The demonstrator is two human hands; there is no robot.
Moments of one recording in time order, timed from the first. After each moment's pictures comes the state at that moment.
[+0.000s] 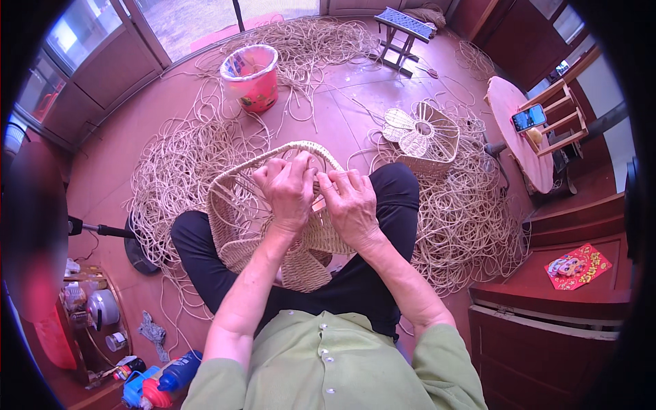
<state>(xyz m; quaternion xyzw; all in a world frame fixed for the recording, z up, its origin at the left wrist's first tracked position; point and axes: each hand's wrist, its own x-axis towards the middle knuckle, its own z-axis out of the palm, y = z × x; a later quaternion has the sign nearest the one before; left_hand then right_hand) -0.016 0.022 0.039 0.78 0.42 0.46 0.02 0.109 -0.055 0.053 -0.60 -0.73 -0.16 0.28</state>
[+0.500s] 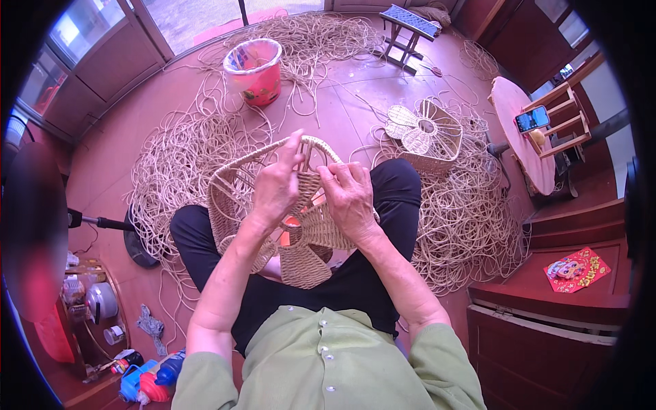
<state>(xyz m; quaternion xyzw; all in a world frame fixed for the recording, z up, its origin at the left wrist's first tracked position) -0.052 0.036 0.061 0.82 0.39 0.31 0.27 0.105 -0.048 0.041 -0.59 -0.72 -0.13 0.35</state>
